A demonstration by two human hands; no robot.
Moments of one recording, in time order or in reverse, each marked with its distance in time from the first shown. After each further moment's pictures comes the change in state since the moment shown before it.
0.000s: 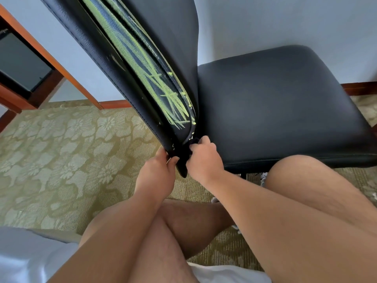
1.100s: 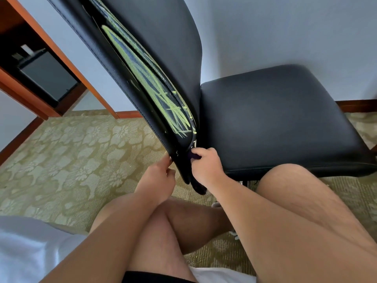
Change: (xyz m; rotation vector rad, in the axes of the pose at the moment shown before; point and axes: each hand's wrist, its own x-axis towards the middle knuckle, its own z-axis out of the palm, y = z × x) left_hand -0.021 0.020 -0.019 -0.055 -0.098 -0.082; right_hand -0.018 0.007 -0.020 0.566 -0.014 0.153
